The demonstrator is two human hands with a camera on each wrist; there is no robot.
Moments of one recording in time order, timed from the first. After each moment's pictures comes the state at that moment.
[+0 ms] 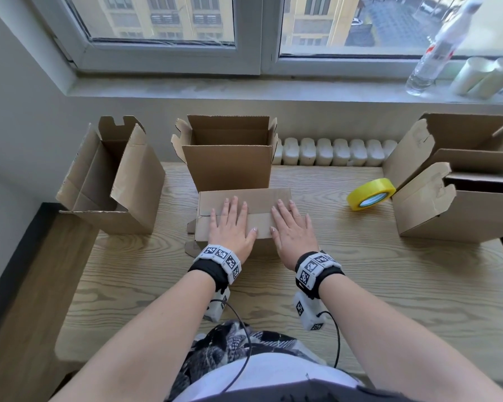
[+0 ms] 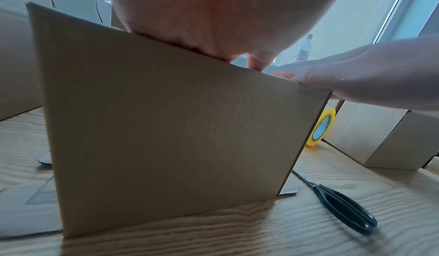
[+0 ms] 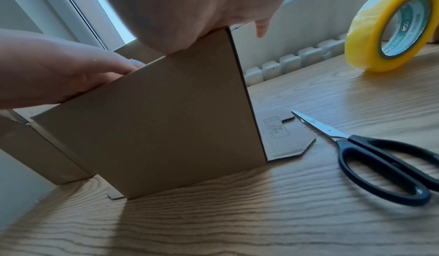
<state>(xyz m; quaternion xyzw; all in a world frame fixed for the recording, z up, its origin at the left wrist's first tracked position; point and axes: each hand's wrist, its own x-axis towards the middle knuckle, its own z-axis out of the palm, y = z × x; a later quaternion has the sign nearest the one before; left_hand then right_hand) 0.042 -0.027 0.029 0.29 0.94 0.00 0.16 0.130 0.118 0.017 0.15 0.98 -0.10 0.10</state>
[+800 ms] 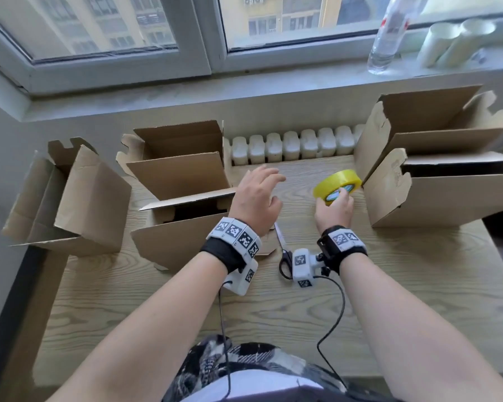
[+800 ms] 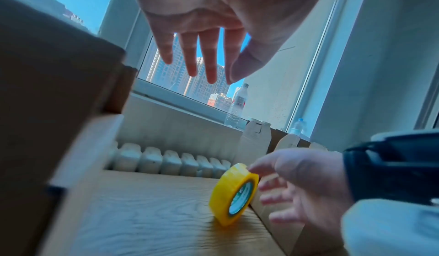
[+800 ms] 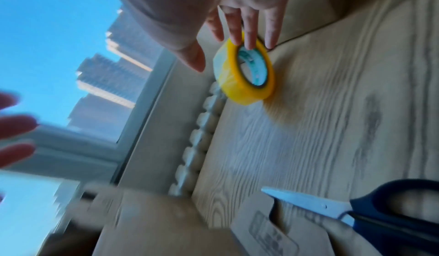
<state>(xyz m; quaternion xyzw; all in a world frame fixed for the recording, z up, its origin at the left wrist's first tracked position) 0.072 0.133 0.102 0.44 0.85 0.28 0.02 0.159 0.290 0.011 0.53 0.72 -0.42 -0.15</state>
